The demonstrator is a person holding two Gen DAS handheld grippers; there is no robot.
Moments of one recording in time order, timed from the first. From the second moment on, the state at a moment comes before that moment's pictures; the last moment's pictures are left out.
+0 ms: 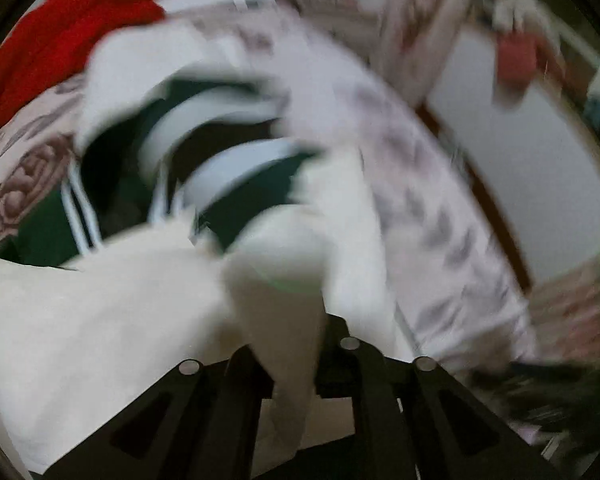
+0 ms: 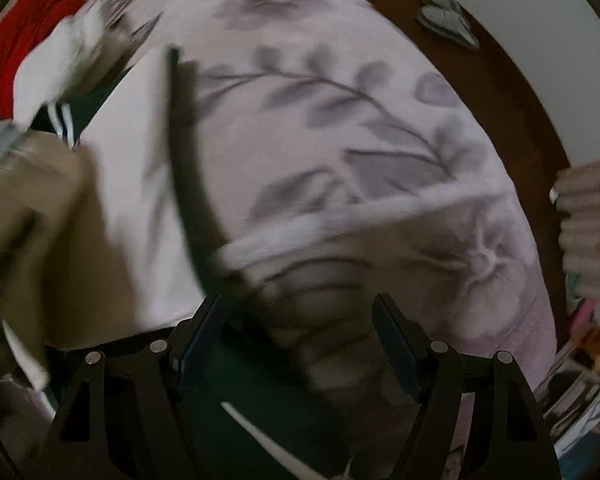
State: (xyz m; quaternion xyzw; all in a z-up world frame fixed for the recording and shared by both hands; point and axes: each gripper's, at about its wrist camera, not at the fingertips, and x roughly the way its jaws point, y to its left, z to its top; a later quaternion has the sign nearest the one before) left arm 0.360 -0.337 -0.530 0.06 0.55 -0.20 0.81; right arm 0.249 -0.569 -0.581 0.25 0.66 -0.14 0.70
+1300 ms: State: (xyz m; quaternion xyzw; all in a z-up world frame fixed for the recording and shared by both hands) left arm 0.383 -0.031 -0.556 0.05 0.57 0.14 0.81; right arm 0.346 -0.512 -0.571 0.24 0.69 0.03 0.69
